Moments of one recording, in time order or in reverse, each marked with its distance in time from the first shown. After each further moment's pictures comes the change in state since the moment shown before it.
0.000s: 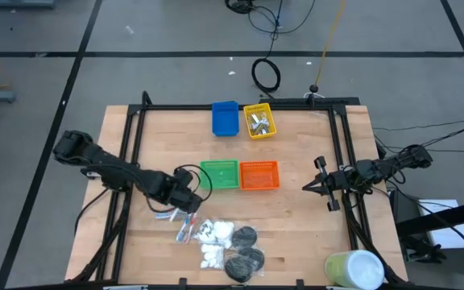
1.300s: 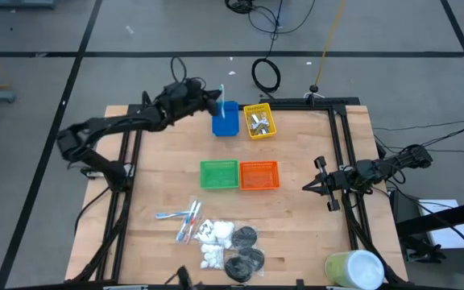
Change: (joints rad) left arm 0.944 0.029 0.003 1.286 0.287 0.944; right arm 0.000 0.000 0.000 0.005 0.000 0.000
